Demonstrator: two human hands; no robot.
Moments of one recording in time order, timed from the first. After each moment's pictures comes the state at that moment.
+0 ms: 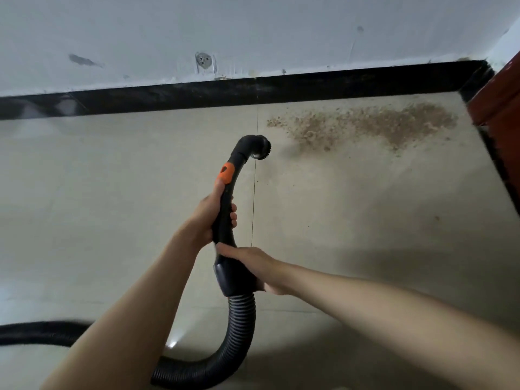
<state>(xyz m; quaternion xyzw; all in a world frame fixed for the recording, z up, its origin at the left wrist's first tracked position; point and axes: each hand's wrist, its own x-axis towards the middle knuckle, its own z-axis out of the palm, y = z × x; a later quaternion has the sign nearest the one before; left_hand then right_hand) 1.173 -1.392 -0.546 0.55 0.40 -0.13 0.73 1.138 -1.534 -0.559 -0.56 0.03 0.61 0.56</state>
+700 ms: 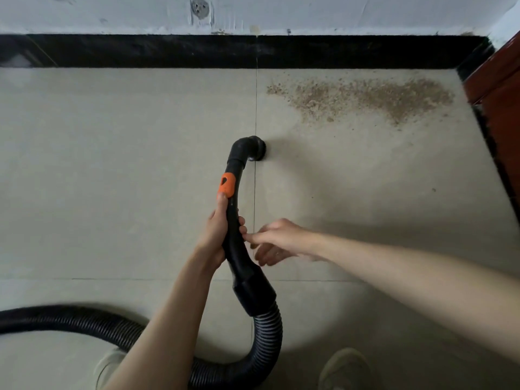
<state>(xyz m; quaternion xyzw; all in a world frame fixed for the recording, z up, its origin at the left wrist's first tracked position) 1.094 -1.410 -0.595 0.47 0.41 -0.10 0.78 1.139 -1.554 -0.568 -0.69 -0.02 0.58 0.42</state>
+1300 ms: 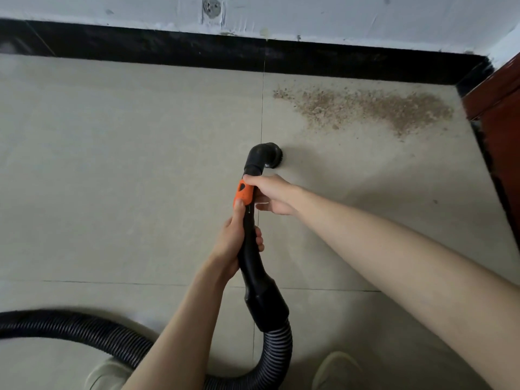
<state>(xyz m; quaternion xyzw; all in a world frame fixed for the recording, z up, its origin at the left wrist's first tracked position) 1.090 -1.422 -0.602 0.48 0.36 -0.12 0.79 1.207 -1.483 -0.580 -0.69 0.14 0.46 0.53</state>
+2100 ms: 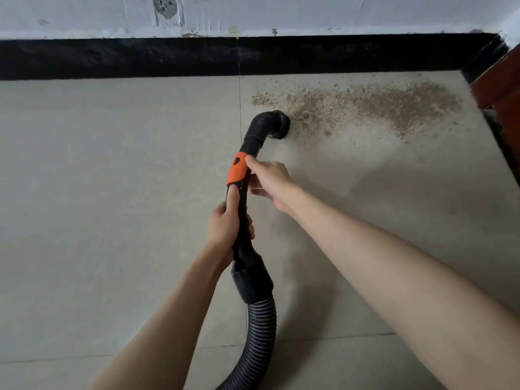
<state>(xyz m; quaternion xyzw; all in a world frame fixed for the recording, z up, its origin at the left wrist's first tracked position) 1.195 -1.416 -0.639 0.58 0.38 -0.06 0.72 1.295 -1.486 -0.620 -0.73 0.14 0.31 0.60</state>
